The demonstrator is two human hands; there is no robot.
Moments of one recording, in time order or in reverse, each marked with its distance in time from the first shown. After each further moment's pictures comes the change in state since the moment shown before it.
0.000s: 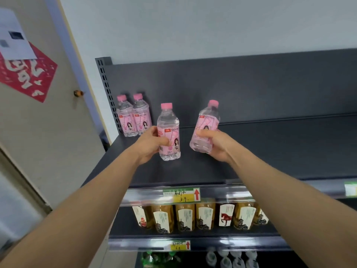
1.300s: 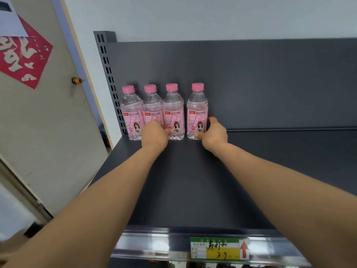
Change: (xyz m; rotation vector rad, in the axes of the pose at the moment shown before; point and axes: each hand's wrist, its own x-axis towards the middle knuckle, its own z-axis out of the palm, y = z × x) left_hand 0.123 -0.025 -0.048 0.720 0.492 0.085; right_hand 0.145 0.023 0.053 -0.981 0.448 -0.257
